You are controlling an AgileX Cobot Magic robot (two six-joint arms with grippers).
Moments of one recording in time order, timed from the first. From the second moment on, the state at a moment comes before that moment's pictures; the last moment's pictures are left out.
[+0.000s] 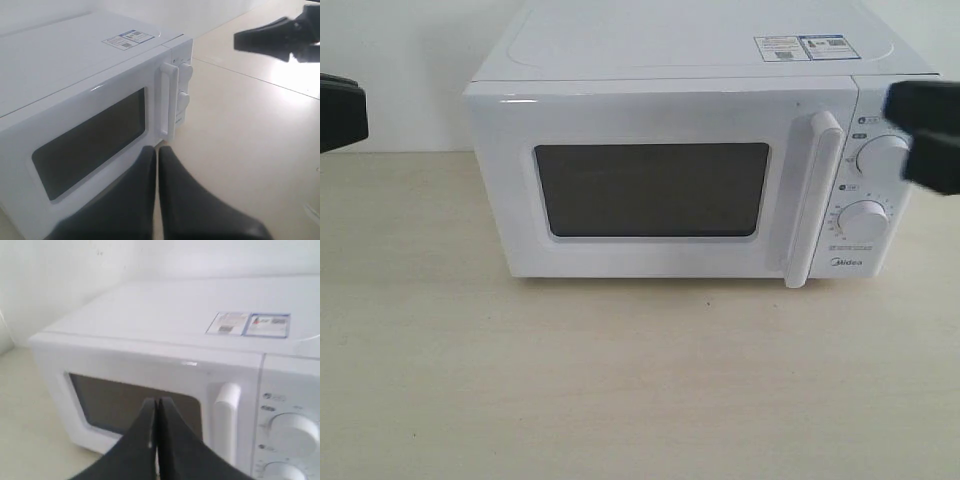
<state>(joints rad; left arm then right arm) -0.29 0.71 -0.76 -0.84 0.62 0.87 0.38 0.74 -0.50 0.54 -0.04 -0.38</state>
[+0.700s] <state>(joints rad) -0.29 0.71 -0.76 -0.84 0.62 0.87 0.03 0.15 -0.50 0.53 0.28 -0.39</state>
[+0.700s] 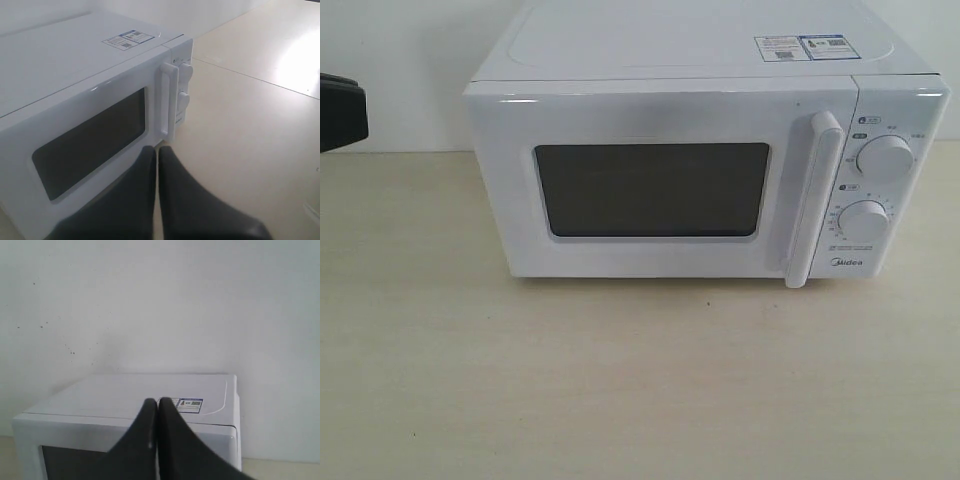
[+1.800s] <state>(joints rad) -0.29 0.71 -0.76 -0.84 0.62 0.87 0.02 0.00 -0.06 0.50 0.03 -0.38</state>
